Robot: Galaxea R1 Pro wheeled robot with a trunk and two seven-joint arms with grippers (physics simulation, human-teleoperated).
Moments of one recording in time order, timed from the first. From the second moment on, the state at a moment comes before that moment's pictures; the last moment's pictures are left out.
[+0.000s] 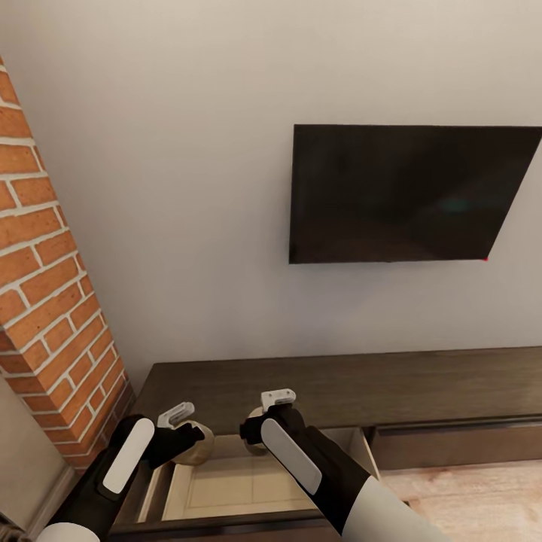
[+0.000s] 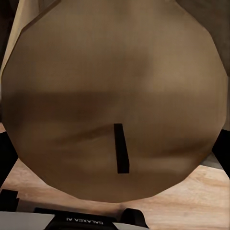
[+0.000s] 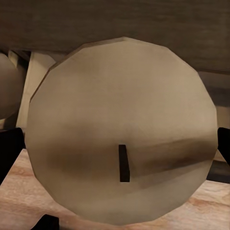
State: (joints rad) left arm -0.44 0.07 -0.04 -1.05 0.86 0.90 0.44; right arm -0.63 0.17 0.78 -1.00 -0.93 0.74 -0.74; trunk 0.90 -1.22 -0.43
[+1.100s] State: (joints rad) left arm -0.44 0.07 -0.04 -1.05 0.86 0.90 0.44; right arm -0.63 0.17 0.78 -1.00 -0.93 0.74 -0.73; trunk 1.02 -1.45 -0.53
